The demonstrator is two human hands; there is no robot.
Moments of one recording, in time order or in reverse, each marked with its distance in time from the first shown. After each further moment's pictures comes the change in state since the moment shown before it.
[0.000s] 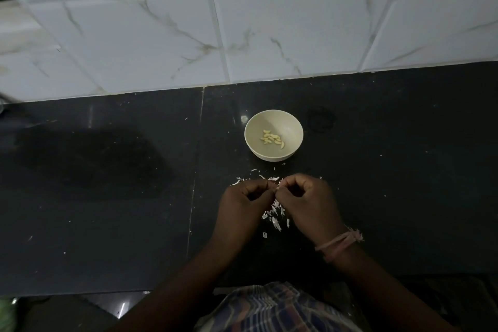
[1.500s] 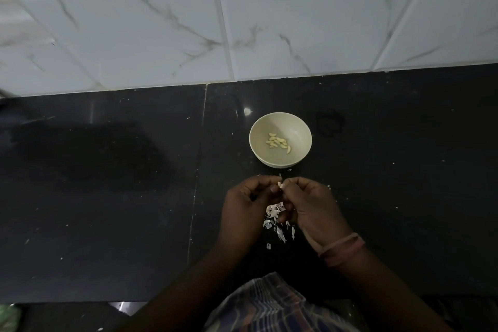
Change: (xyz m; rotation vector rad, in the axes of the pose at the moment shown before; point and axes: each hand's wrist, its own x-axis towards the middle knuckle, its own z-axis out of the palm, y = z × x) left_hand 0.030 -0.008 0.006 -0.178 0.073 -0.054; right_hand 0.028 -0.007 0.015 0.580 -0.115 0.307
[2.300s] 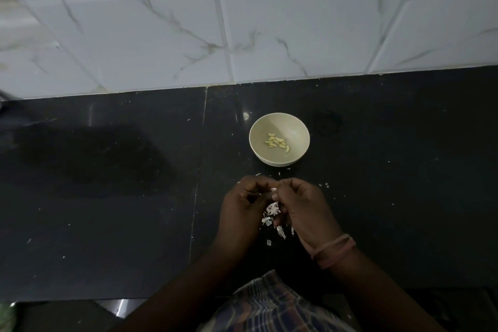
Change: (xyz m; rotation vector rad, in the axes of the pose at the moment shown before) left_hand -0.007 -0.013 -0.013 0.158 -0.002 0.222; right_hand -0.019 0.001 0.013 -0.080 0.003 -0.028
